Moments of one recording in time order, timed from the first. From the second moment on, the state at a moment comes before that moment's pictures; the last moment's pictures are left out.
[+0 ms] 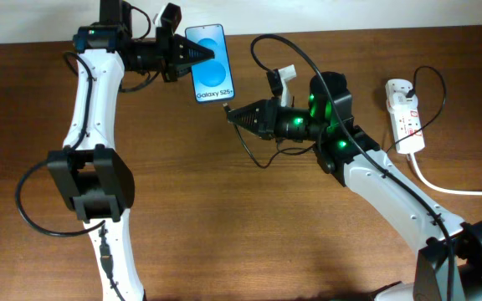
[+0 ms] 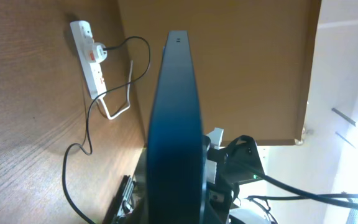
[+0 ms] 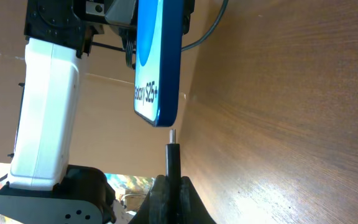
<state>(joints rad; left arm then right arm) -0.01 2.36 2.35 -1.19 1.52 -0.21 0.36 1.59 1.07 0.22 -0.91 1.03</state>
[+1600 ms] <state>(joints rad) -0.11 2.36 2.35 -1.01 1.48 -0.38 0.40 1.50 0.77 0.71 -0.63 1.23</state>
